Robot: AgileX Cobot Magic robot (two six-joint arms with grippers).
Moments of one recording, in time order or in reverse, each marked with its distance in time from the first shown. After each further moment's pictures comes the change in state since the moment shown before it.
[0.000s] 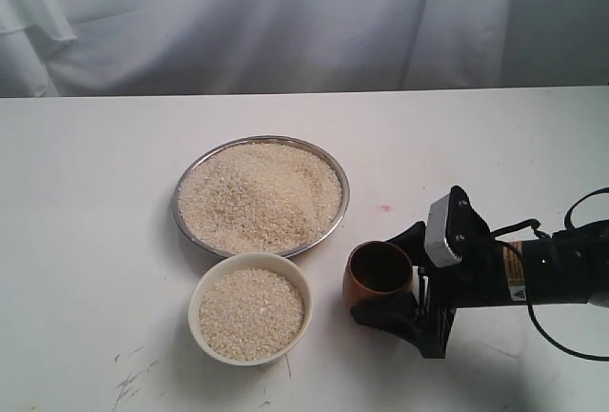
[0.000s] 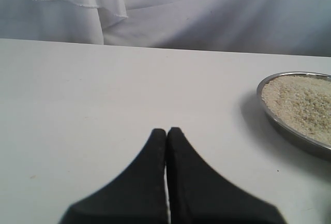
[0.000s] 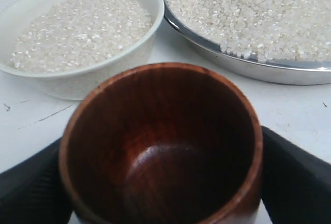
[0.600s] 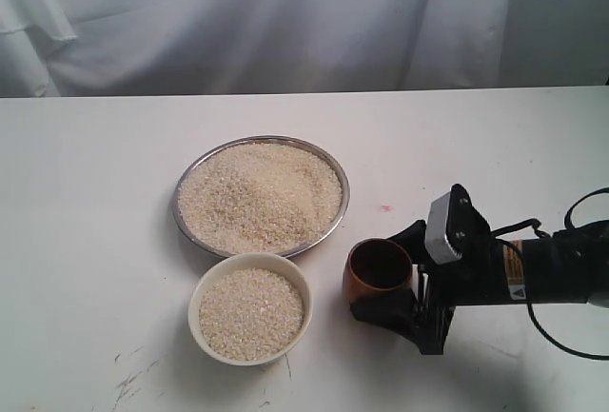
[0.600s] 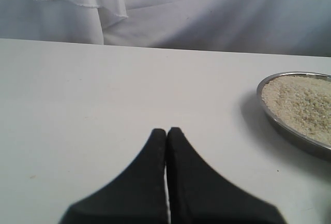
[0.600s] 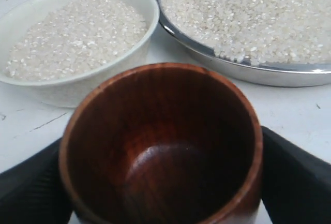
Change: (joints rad) left arm 0.000 0.000 0.000 0.000 0.000 0.000; right arm 0.000 0.000 0.000 0.023 -0.007 0.007
